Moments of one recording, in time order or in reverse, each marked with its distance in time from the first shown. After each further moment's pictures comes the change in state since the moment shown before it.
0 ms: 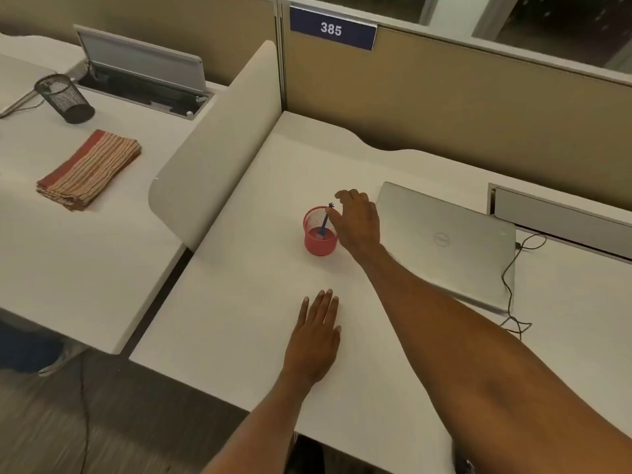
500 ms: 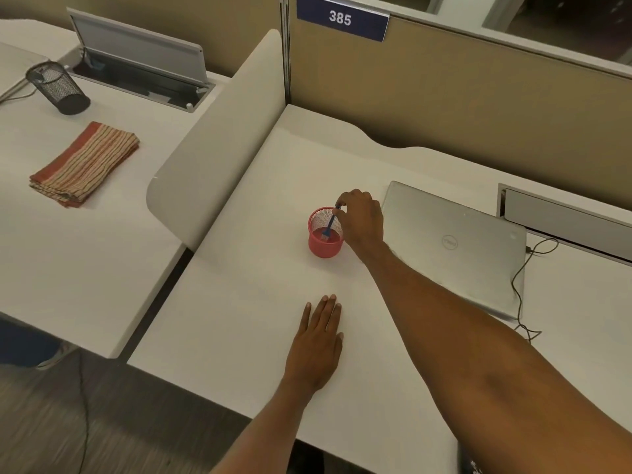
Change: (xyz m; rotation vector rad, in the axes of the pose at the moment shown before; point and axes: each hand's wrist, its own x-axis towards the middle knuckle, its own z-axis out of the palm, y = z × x) left_hand 0.000 -0.012 0.013 -0.017 -0.004 -0.004; right_hand 0.022 0.002 0.014 -0.007 -0.023 0.027
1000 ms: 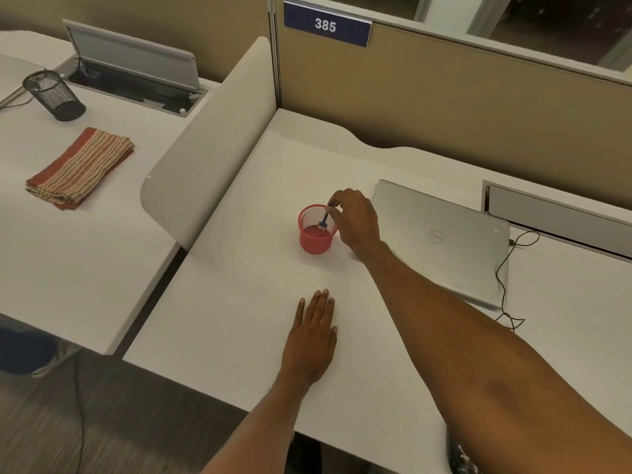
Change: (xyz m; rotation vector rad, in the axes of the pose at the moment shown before) left_hand 0.001 0.009 -0.002 0.034 -0.027 -0.036; right_hand -0.020 0.006 -0.022 0.162 -0.008 -0.065
